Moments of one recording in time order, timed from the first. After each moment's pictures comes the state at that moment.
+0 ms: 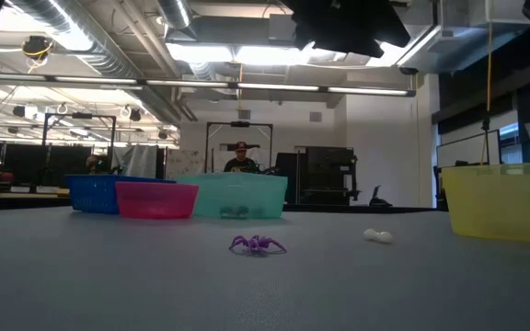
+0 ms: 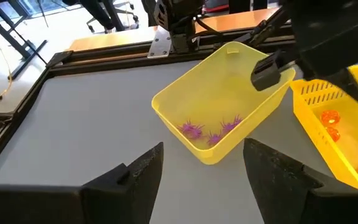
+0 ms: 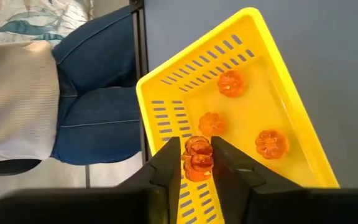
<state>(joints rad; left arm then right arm) -0.23 1.97 1.56 -0.14 -0.39 -0.02 0.71 1.27 0.64 -0.16 -0.17 0.98</state>
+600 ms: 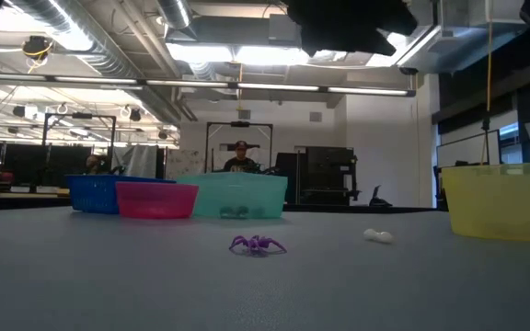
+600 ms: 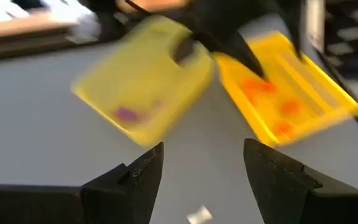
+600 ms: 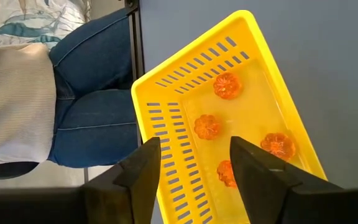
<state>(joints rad) -0.24 1.97 1.56 -0.21 -0.15 -0.02 0.71 1.27 0.64 -0.16 -0.16 0.99</state>
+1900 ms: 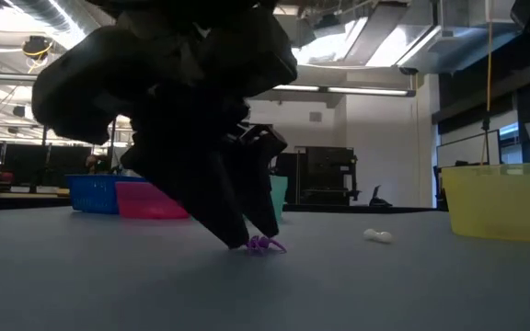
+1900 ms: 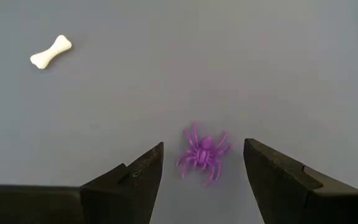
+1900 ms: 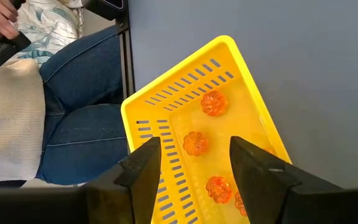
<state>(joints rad) -0.31 1.99 1.15 -0.08 0.10 0.06 0.71 1.27 0.64 -0.16 -0.09 0.99</state>
